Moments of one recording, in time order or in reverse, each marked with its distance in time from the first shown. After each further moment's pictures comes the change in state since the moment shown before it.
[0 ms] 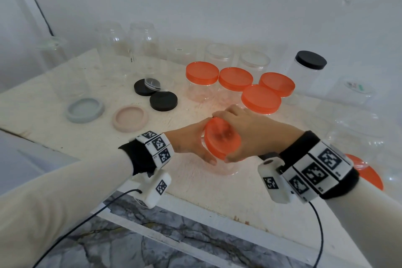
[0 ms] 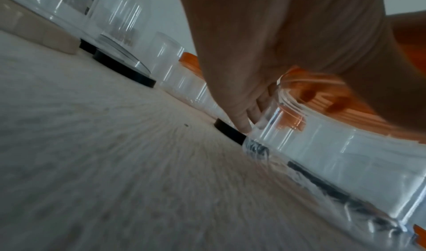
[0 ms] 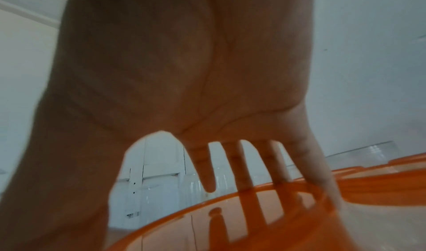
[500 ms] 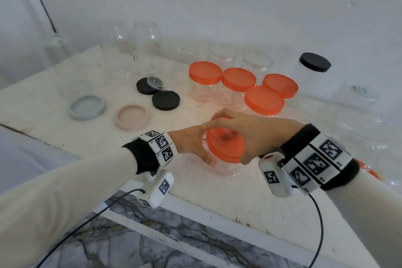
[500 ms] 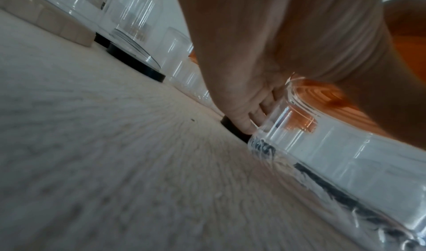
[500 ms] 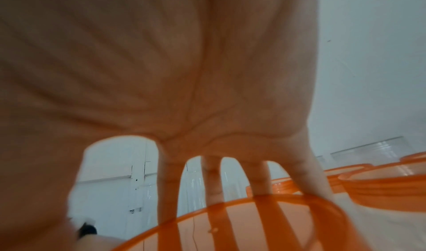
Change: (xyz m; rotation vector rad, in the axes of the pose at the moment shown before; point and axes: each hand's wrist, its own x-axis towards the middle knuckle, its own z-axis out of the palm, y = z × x) left_hand -0.001 -0.003 0.001 -0.020 -0.052 -0.034; right_hand 0.009 0.002 -0.012 0.124 -0.221 -0.129
